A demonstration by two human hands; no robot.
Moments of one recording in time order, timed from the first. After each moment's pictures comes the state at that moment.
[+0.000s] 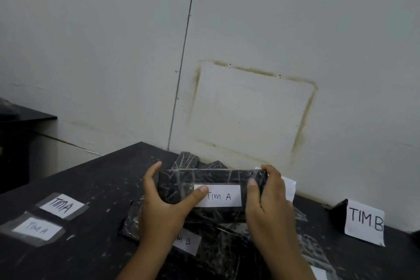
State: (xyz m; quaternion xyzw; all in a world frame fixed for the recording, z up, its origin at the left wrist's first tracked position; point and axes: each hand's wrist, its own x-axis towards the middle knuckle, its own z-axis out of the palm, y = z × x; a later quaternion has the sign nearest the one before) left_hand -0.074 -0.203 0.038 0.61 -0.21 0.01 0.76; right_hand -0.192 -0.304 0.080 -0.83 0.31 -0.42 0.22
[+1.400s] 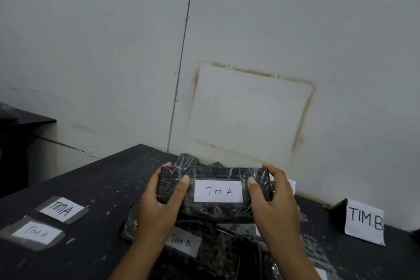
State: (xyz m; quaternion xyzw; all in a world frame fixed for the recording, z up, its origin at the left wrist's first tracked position) left_hand -0.058 -0.200 0.035 0.58 -0.24 -0.02 0.78; right_hand -0.194 -0.312 0.085 -0.77 0.32 -0.47 0.29
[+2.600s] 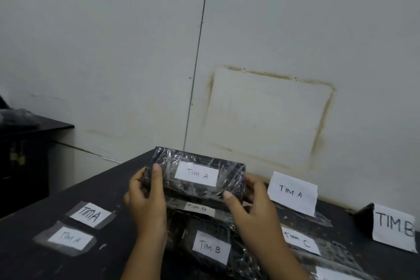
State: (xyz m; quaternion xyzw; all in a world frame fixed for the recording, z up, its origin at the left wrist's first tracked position) left_hand 0.000 -0.180 0.034 0.52 -0.05 0.05 0.85; right_hand -0.145 -0.275 0.067 -0.82 0.23 -0.36 0.38
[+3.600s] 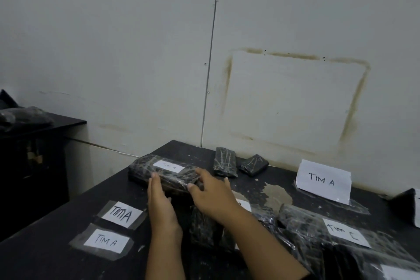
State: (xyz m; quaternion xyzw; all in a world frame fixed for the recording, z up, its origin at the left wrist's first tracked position) left_hand 0.059 -0.164 0.004 0.42 0.02 -0.12 0.90; right_hand 0.001 -0.242 0.038 -0.93 0.21 -0.14 0.26
